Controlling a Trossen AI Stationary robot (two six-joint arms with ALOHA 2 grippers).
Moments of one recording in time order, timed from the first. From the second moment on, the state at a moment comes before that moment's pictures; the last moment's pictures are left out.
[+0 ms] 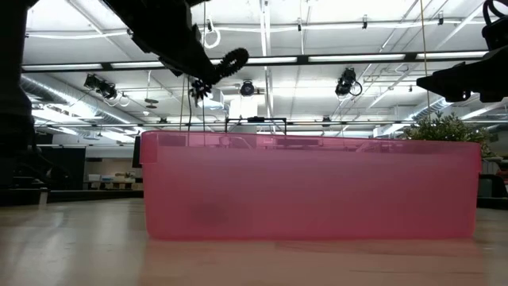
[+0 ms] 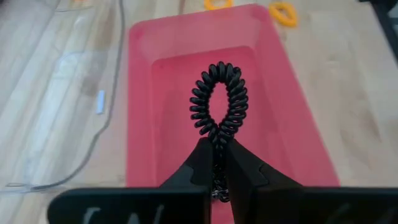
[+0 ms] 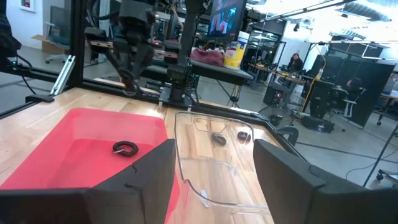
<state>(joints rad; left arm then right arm) -0.41 1.43 0.97 -0.32 -0.39 -0.29 -0.03 0.01 0.02 0.02 0.00 -0.25</state>
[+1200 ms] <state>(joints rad) -0.27 1.43 0.97 -0.35 -0.26 -0.22 -0.03 0.01 0.02 0.02 0.00 -0.25</state>
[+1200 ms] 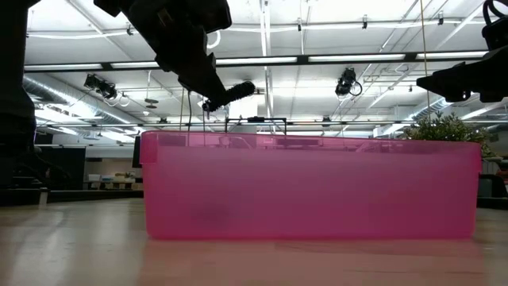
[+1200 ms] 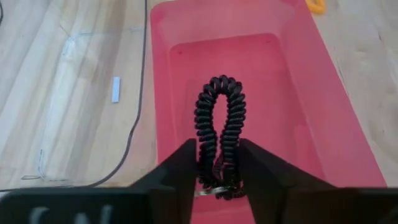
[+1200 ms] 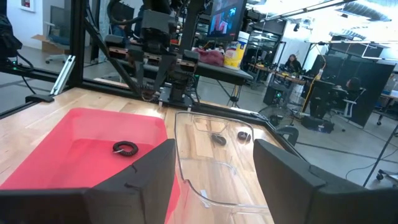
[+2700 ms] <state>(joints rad) -0.52 1.43 0.97 -0.72 -0.24 -0.45 -0.03 0.01 0.02 0.02 0.00 -0.25</state>
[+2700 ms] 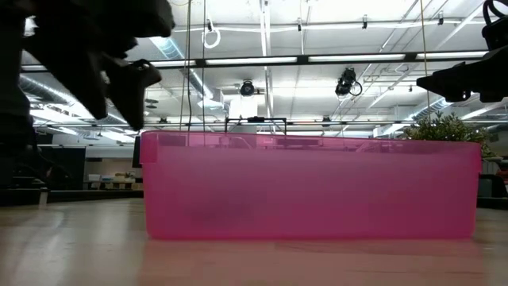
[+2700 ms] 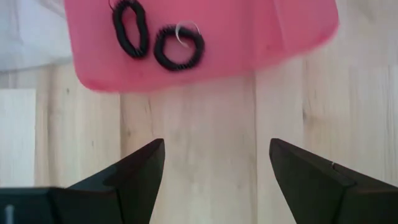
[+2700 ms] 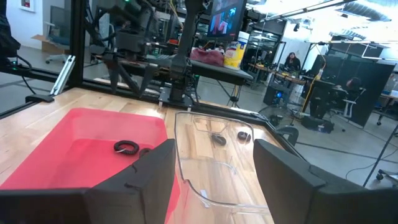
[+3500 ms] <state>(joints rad) -0.84 1.43 0.97 -0.98 -0.31 -0.76 -0.03 0.01 0.02 0.02 0.00 -0.25</state>
